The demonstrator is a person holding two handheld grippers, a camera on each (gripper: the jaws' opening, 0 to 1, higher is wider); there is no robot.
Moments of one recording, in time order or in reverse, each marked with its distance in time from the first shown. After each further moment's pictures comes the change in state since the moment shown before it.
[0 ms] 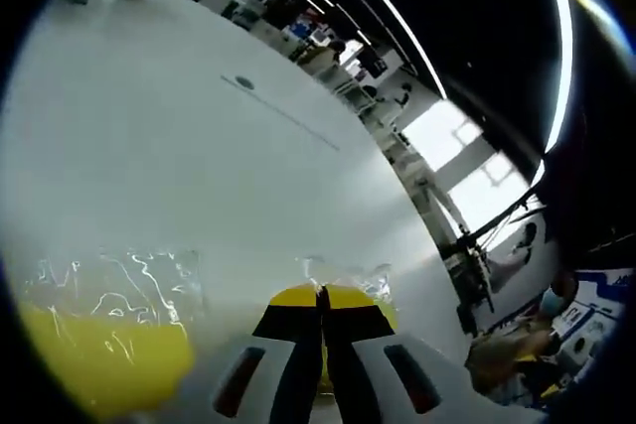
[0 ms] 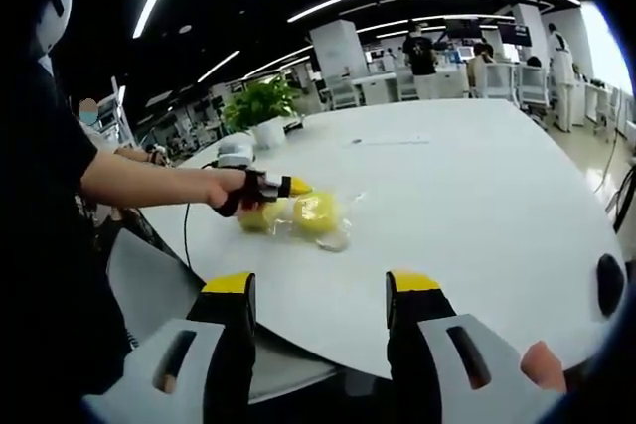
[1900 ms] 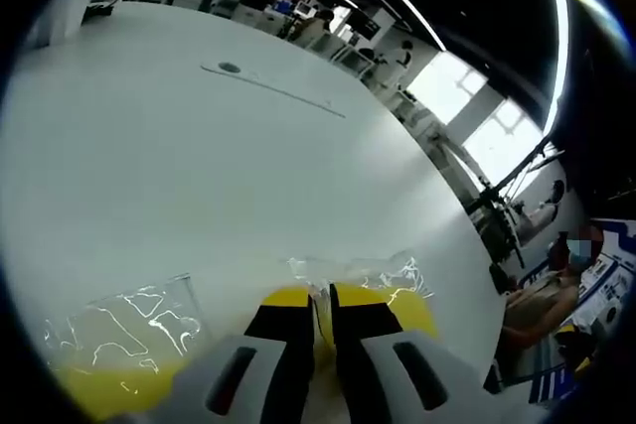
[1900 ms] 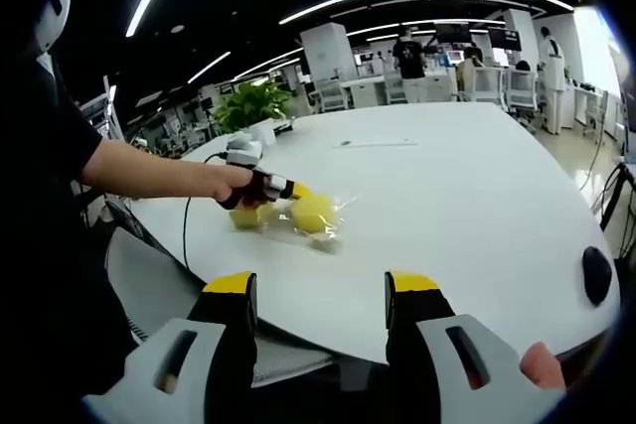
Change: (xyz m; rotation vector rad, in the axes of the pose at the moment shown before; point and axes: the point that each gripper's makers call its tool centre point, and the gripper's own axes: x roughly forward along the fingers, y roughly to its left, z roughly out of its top) left arm 0.013 0.009 -0.013 0.159 0.121 0.076; right arm -0.019 0.002 -0.007 -0.002 -0.009 -0.057
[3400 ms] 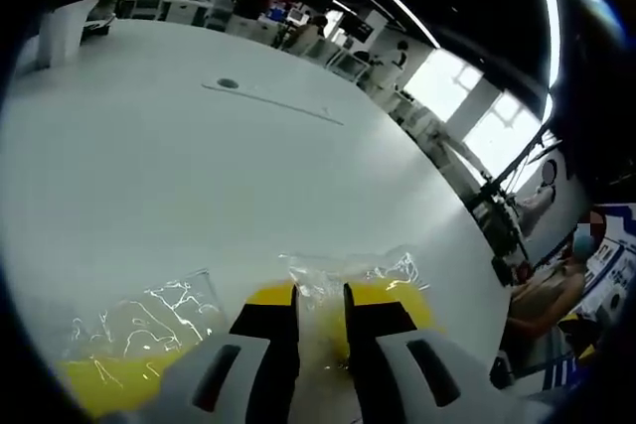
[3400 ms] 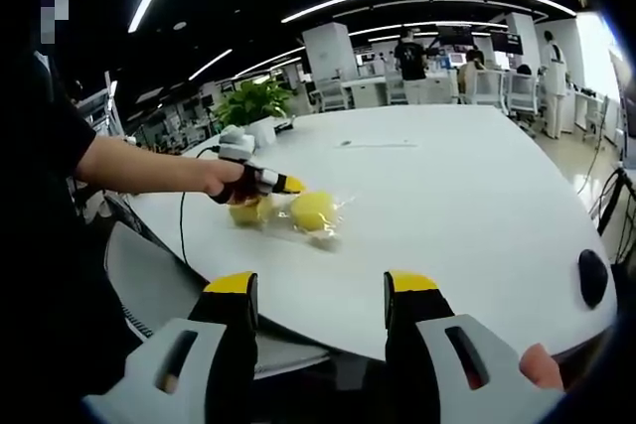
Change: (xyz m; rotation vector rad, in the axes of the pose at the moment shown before) left arm -0.018 -0.001 0.006 0.054 -0.020 0.014; right arm -0.004 0.000 -0.001 -0.019 0.002 -0.004
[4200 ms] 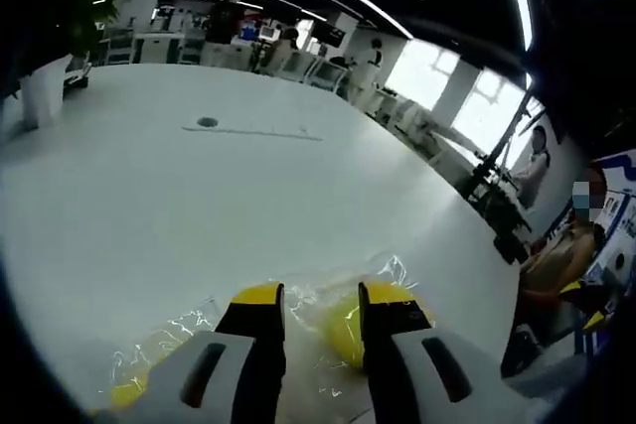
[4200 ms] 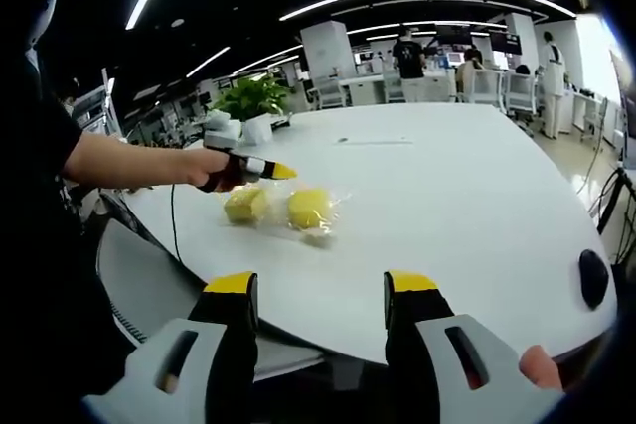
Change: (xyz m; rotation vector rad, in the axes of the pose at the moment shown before) left arm -0.021 -0.015 0.021 0.195 -0.049 -0.012; right arm 0.011 -0.004 -0.003 -0.007 0.010 -0.012
